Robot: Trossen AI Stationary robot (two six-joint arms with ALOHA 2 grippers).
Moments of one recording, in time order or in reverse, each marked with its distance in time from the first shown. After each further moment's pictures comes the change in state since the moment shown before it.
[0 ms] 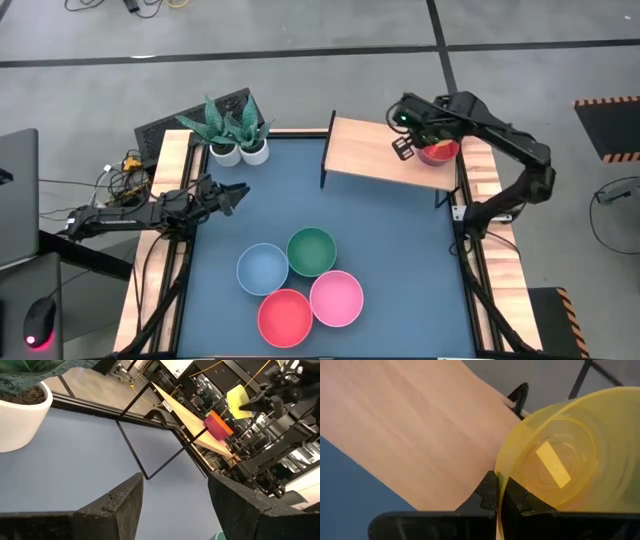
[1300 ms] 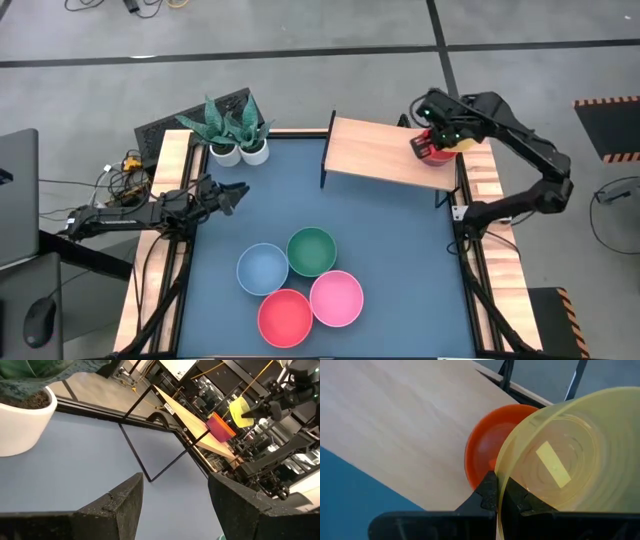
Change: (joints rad) left arm 0.000 0.000 0.000 0.000 -0.018 0.012; right arm -0.134 -0.157 -0.140 0.001 -0.097 0.006
